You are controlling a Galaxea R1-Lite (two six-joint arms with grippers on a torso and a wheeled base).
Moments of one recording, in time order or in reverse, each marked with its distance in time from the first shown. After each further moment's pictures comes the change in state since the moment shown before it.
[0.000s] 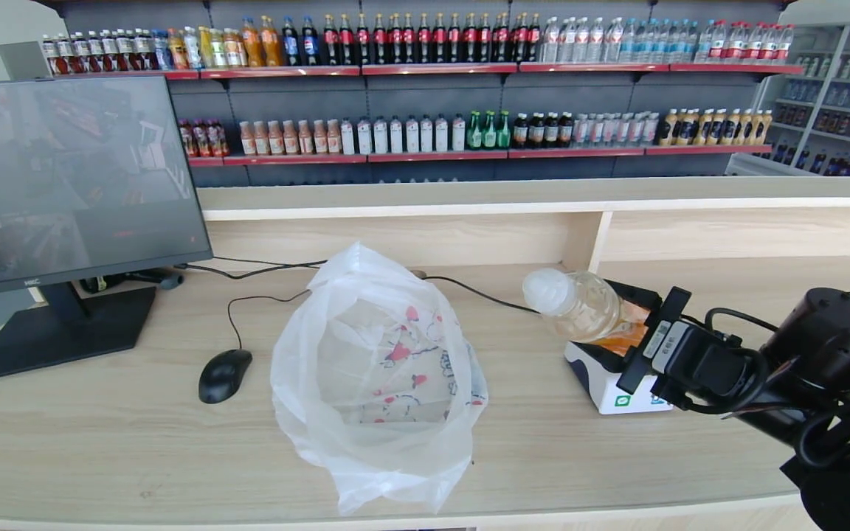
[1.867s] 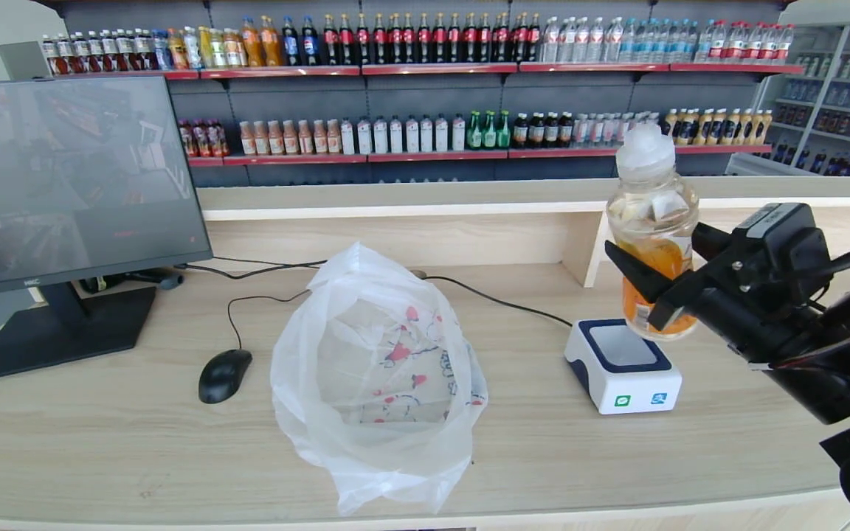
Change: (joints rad) left arm 0.000 0.000 0.000 0.000 0.000 0.000; right arm 0.001 -0.138 -0.064 0.002 -0.310 0.496
